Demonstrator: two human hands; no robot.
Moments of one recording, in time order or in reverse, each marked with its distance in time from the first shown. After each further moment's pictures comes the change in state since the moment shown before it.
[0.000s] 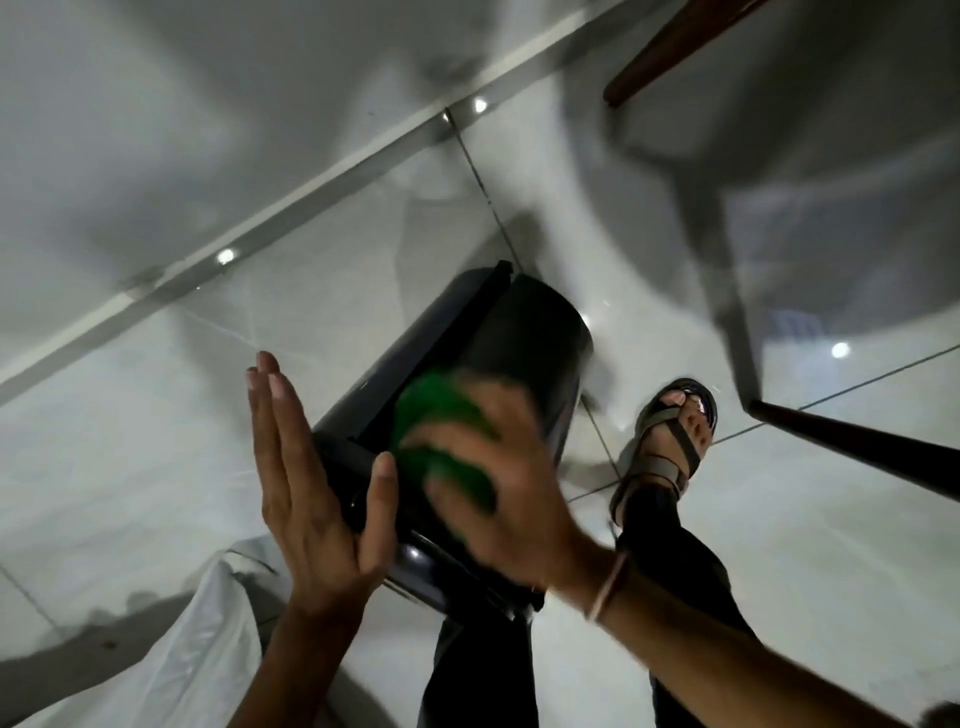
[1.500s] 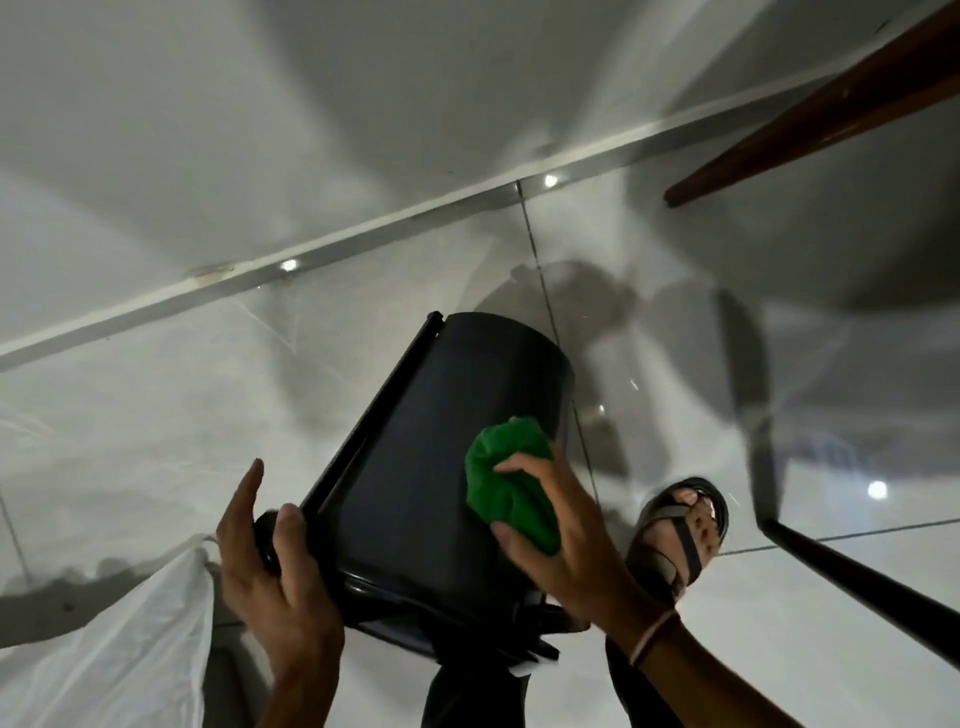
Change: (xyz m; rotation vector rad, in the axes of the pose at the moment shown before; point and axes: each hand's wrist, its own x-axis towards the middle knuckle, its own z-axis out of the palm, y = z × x) left_hand -0.038 0.015 0.007 -0.144 0.515 -0.748; right_hand -0.020 0.067 -0.038 0.211 -0.228 0.012
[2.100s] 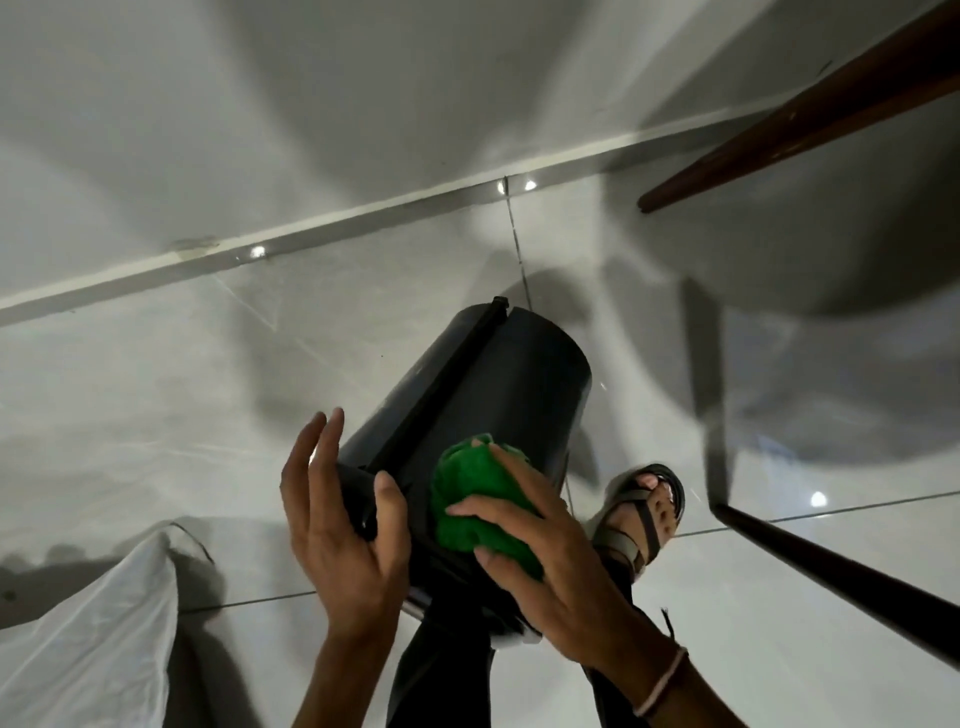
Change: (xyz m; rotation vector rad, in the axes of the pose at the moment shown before) left_hand -0.037 0.002 0.019 0.067 -0.139 0.344; right_hand -0.038 -0.055 -0.010 -0.113 -0.177 0.016
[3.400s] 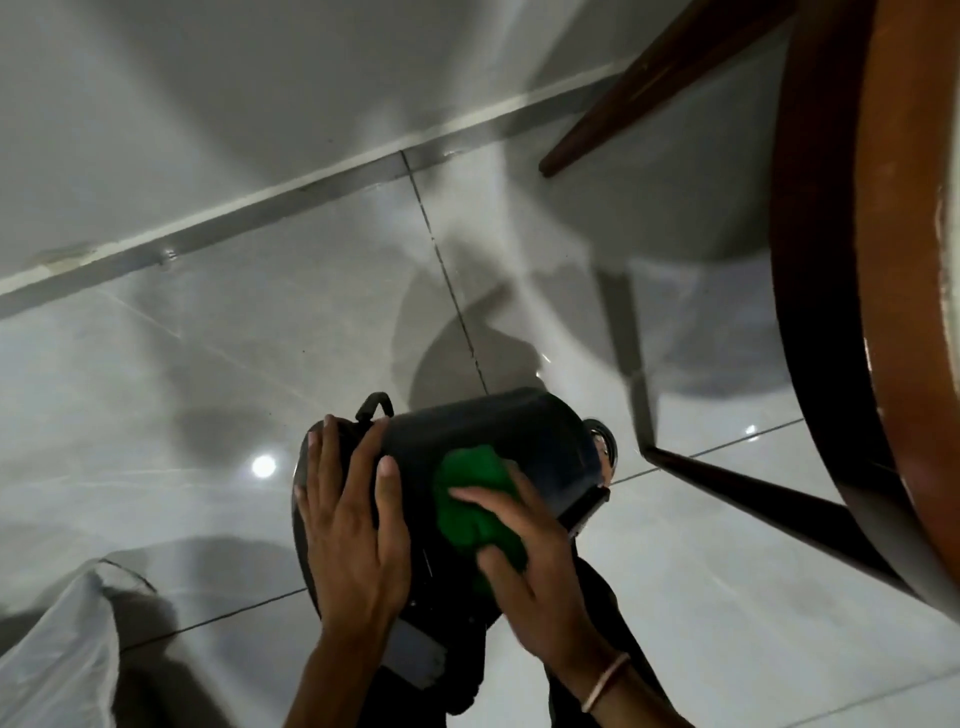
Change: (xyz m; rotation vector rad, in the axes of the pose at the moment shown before) left_hand -0.032 0.033 0.028 0.123 -0.473 -0.168; right_hand -0.055 0.011 0.005 0.171 0.315 0.224
